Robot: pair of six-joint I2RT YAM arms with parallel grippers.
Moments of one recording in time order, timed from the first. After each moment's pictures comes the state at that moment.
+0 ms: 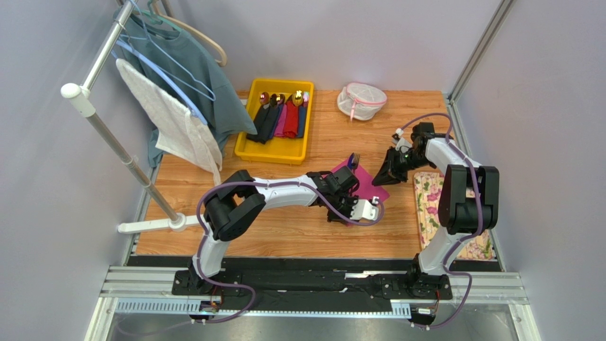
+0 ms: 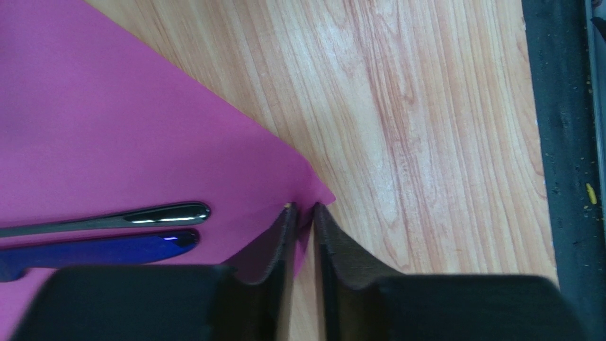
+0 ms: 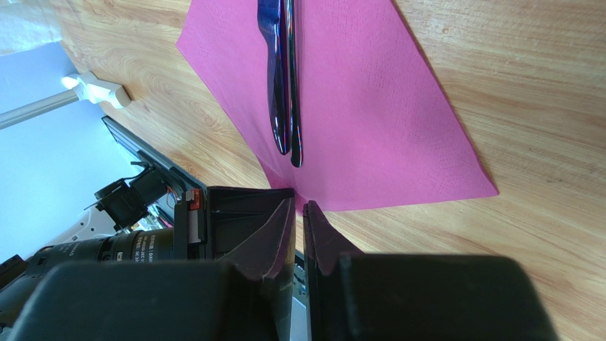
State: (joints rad) left arm -1.04 2.04 1.40 -0.42 0.43 0.74; right arm -0.06 1.77 1.19 -0.83 -0.72 0.16
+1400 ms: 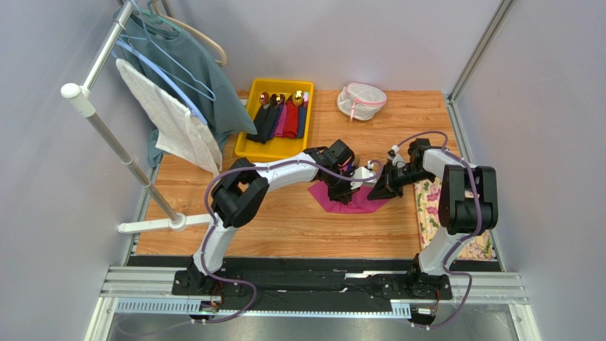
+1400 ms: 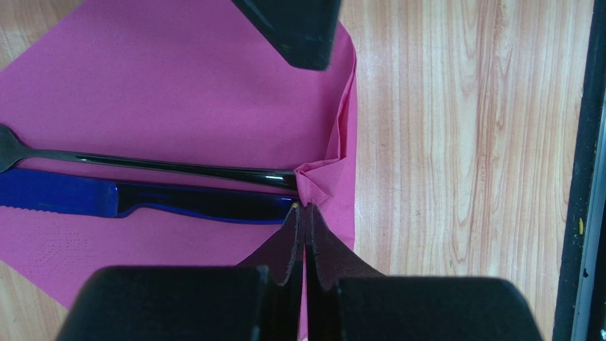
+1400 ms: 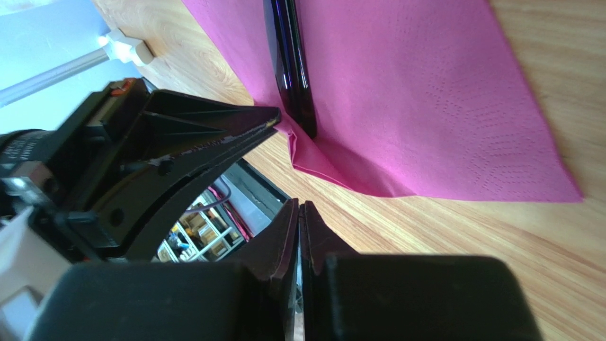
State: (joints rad) left arm -0.89 2.17 1.65 -0.55 0.55 0.55; right arm -0.06 1.77 1.04 -0.82 -0.85 0.17
